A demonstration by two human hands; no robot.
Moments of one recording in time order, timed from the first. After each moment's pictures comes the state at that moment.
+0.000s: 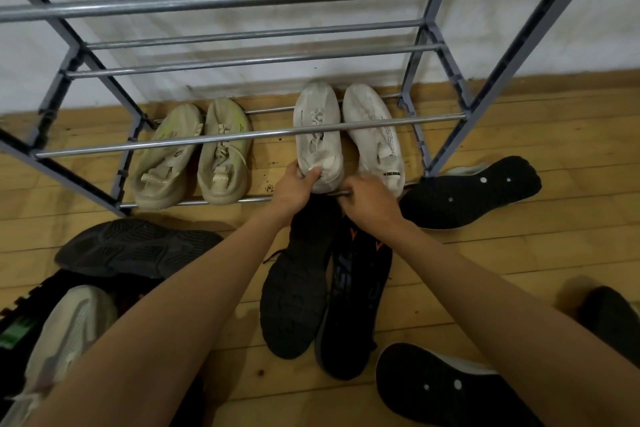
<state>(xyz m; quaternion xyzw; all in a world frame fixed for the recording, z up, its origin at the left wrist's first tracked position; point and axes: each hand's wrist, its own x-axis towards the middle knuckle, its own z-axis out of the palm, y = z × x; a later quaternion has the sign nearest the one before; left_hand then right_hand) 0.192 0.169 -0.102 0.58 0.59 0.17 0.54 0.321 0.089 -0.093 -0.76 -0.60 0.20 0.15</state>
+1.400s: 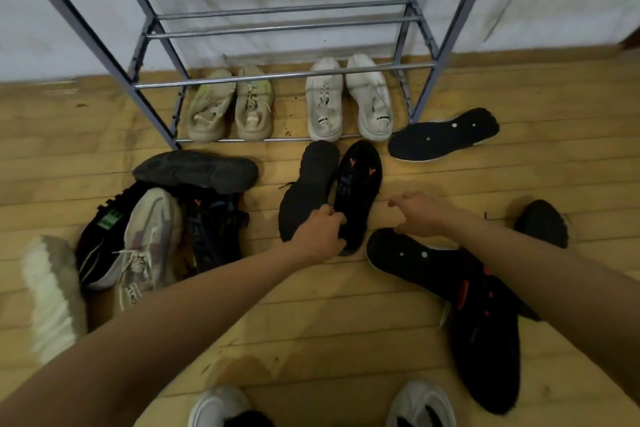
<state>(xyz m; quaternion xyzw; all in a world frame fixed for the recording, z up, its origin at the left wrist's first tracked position) 0.108 -0.057 -0.057 0.84 0.43 -0.09 0.32 0.321 -0.099 -0.046 -0.72 -0.62 0.28 -0.14</state>
